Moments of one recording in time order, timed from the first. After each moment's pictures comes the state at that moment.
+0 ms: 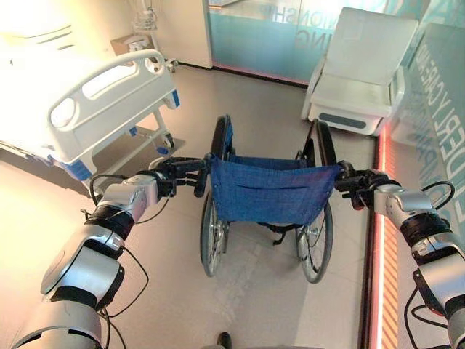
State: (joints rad) left arm -0.87 0.68 -0.52 0.79 -0.84 0.42 0.09; right arm -0.83 -0.66 0.43 0.78 0.68 0.54 -0.21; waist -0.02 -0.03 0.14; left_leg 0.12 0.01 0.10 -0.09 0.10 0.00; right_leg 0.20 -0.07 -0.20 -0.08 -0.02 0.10
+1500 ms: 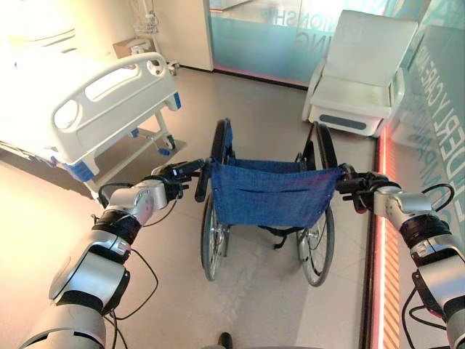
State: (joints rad) left arm -0.82 0.64 -0.45 0.71 -0.96 0.49 0.25; right arm -0.81 -0.66 0.40 0.77 0.68 0.57 -0.24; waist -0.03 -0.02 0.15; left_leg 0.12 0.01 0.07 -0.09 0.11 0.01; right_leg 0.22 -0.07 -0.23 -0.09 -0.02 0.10
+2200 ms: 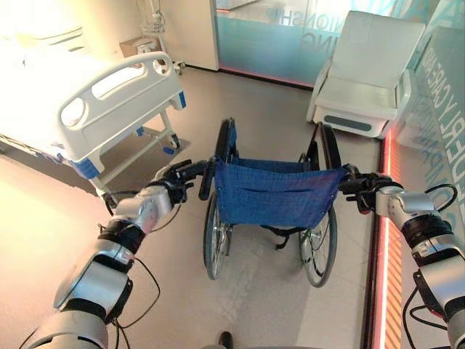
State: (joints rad) left arm -0.70 0.53 -0.37 0.66 -1.00 0.29 0.38; right arm -0.81 -0.66 0.39 0.78 0.68 0.58 -0.25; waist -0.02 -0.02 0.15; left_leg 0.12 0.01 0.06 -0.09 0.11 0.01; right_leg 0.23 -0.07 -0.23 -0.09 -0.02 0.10
